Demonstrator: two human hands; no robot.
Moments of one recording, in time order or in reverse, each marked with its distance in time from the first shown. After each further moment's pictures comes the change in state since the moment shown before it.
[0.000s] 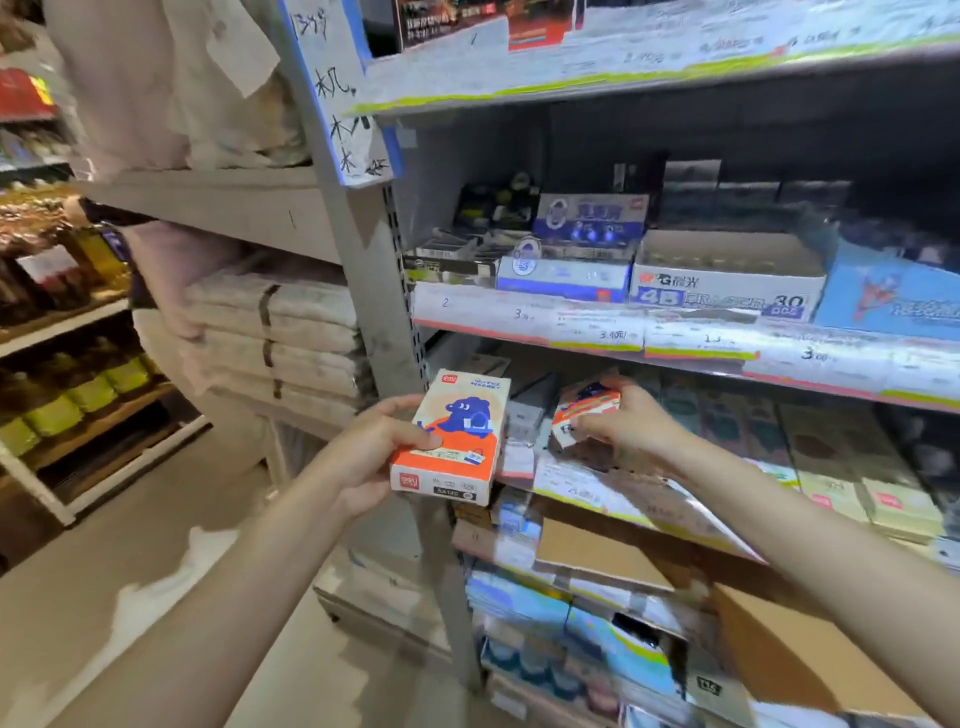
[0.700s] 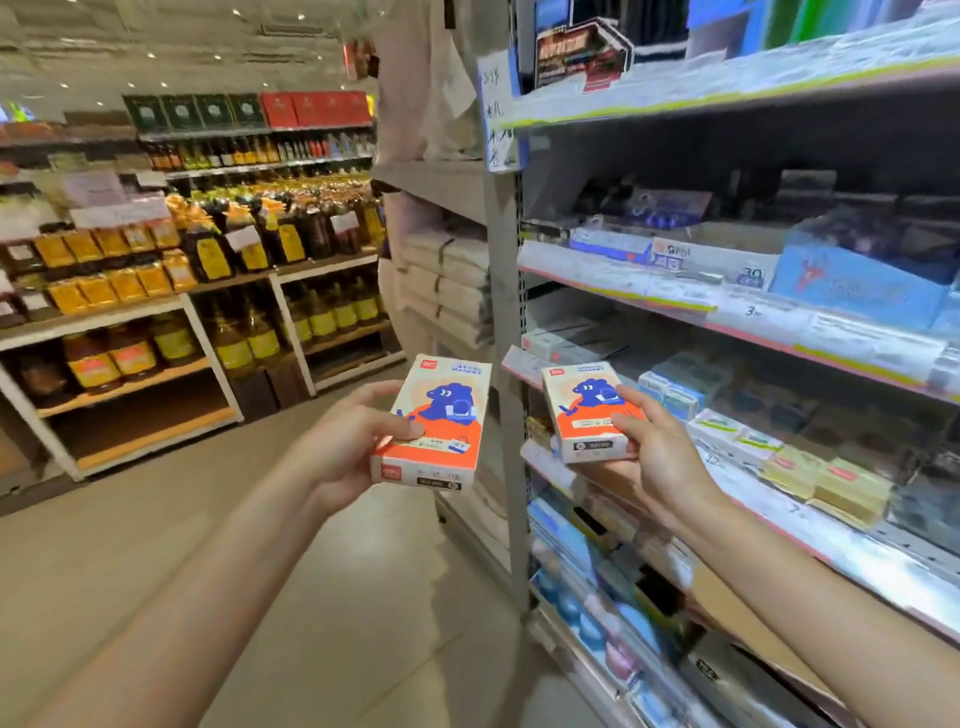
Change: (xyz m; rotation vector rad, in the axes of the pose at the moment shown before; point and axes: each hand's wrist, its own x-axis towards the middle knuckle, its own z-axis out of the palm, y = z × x) left_hand -0.266 -0.086 0.122 -0.123 0.532 0.124; right_hand -0.199 0.038 -0.065 0.741 -0.372 -0.044
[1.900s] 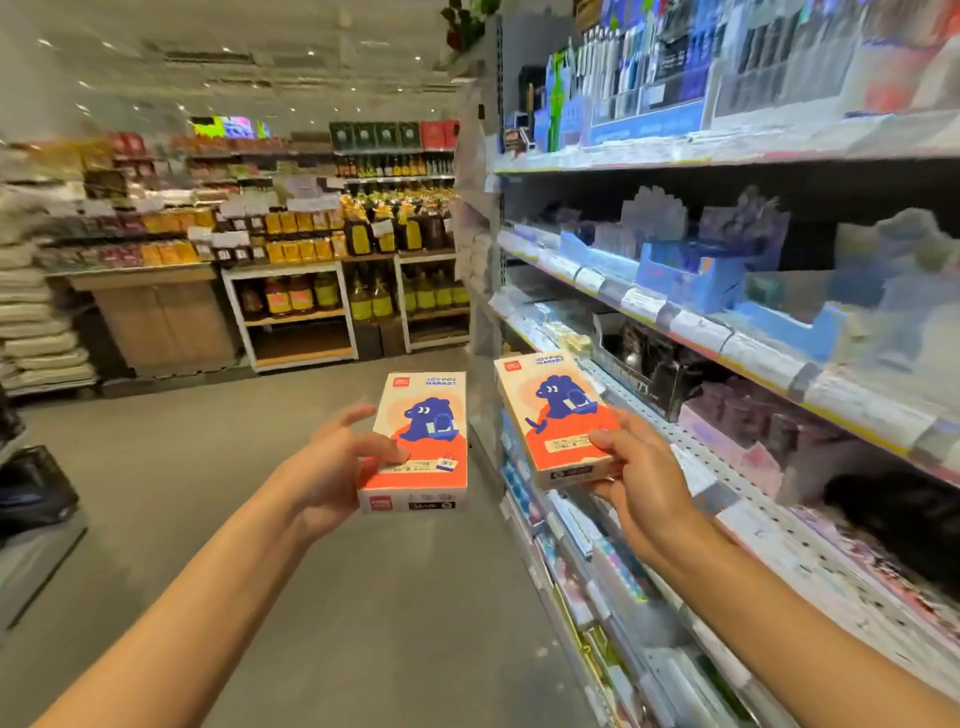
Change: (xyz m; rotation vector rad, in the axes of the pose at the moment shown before) left_hand -0.570 -0.181 0.360 -0.191 0.347 0.046; right_hand -0.465 -0.125 -0.410 0.043 -0.402 0.050
